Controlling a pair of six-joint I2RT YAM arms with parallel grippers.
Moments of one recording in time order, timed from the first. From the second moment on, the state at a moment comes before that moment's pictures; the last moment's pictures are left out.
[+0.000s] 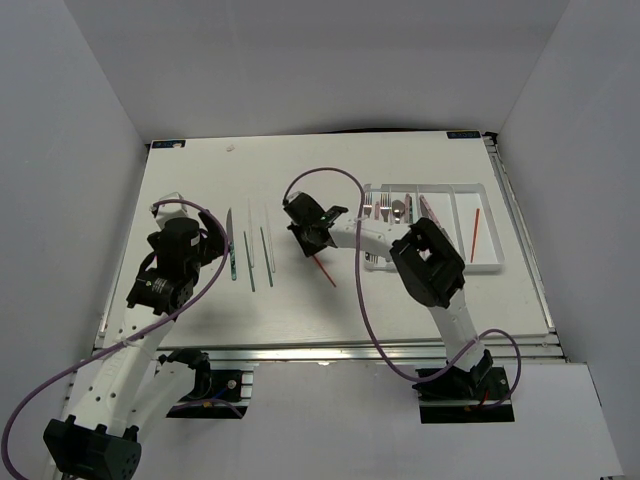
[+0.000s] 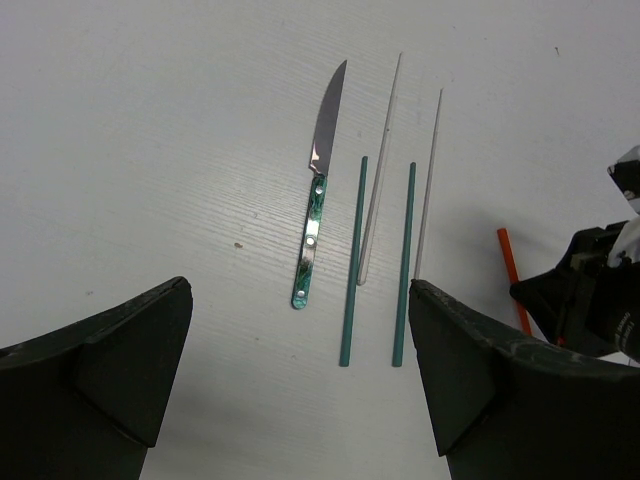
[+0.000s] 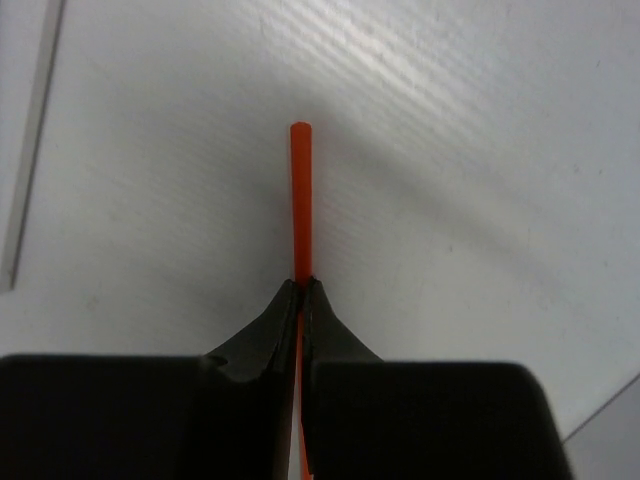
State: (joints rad) left arm -0.26 0.80 0.79 -0.56 -0.40 -0.49; right arm 0.88 2.18 1.63 -0.46 0.17 0.20
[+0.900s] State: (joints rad) left arm -0.27 0.79 0.79 -0.56 -0.40 -0.48; right arm 0.19 1.75 1.27 -0.39 0.21 0.11
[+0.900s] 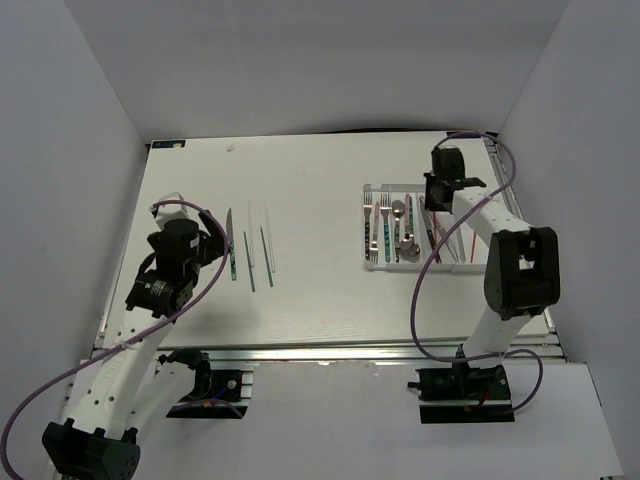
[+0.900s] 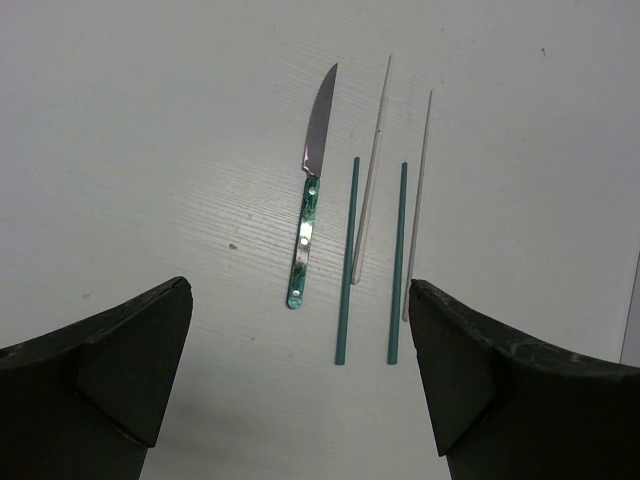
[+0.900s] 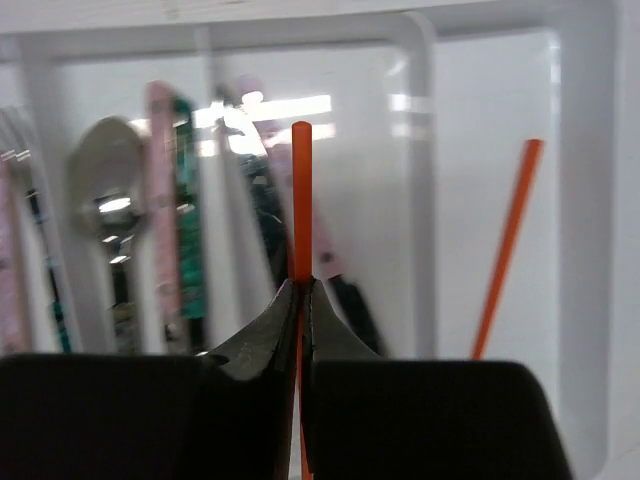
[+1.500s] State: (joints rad) left arm -0.29 0.76 0.79 -0.55 -0.34 -0.47; right arm -0.05 1.85 1.38 -0.40 0.27 0.05
